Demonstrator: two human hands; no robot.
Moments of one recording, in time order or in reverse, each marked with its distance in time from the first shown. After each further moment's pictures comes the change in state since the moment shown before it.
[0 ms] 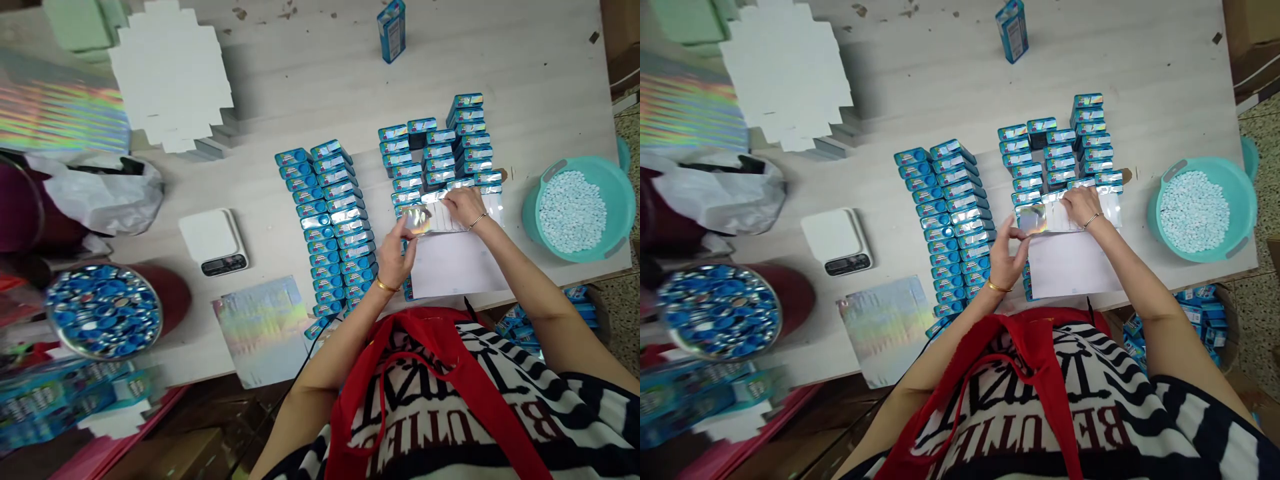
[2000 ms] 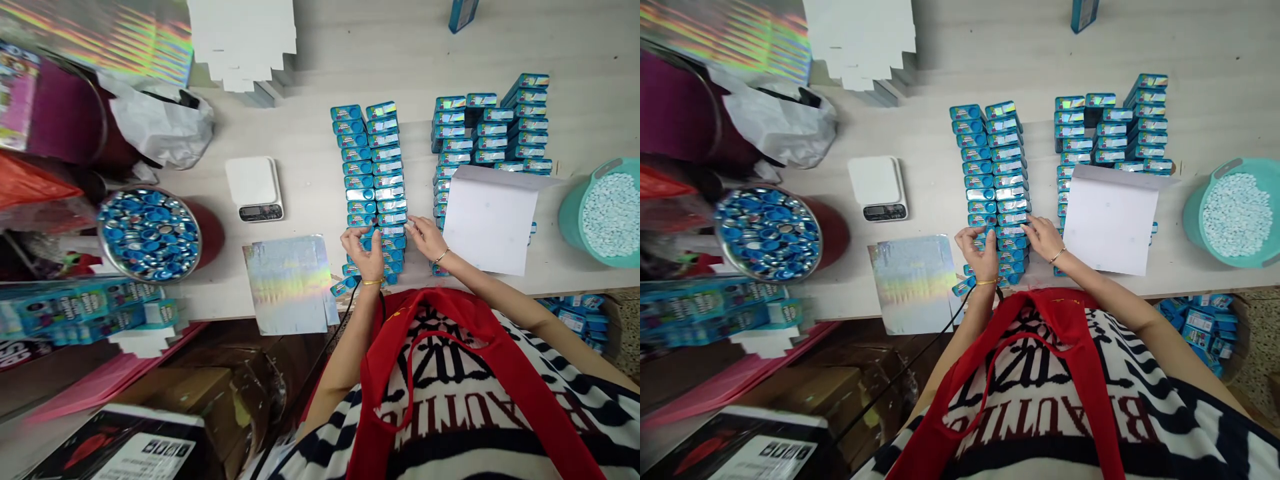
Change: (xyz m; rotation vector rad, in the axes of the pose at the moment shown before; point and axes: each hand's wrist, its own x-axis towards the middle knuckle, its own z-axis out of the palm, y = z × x) left_hand -0.108 -0.064 -0.091 0.065 0.620 -0.507; right_hand -0.076 -0.176 0.130 0.530 -0.124 -0.125
